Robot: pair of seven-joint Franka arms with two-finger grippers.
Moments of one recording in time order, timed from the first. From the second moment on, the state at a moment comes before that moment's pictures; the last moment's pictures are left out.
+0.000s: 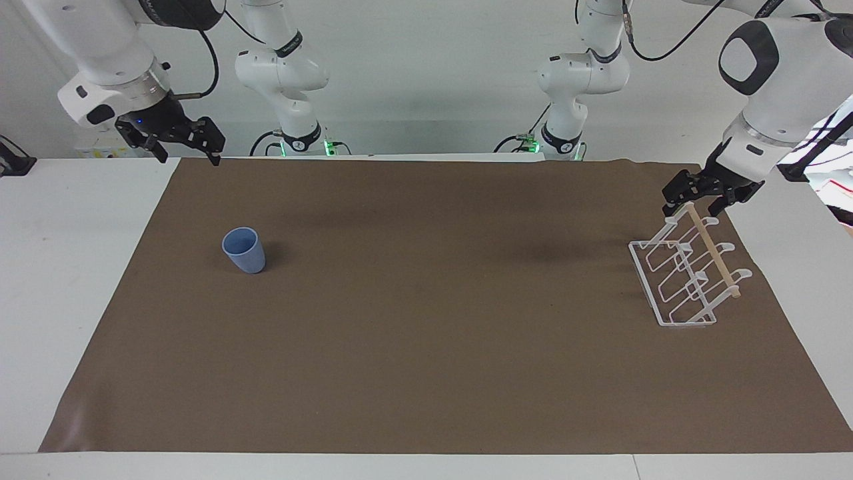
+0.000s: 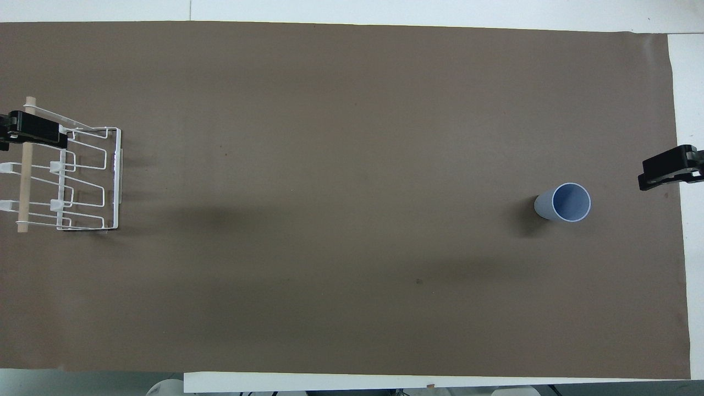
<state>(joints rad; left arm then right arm) -0.08 0.01 0.06 -1.69 -0.05 1.69 0.06 -0.03 -0.04 -0.03 -1.56 -0.05 1.37 -0.01</state>
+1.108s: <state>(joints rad) -0.08 0.01 0.06 -1.69 -0.05 1.69 0.06 -0.10 -0.06 -0.05 -2.14 0.03 2.01 -0.29</state>
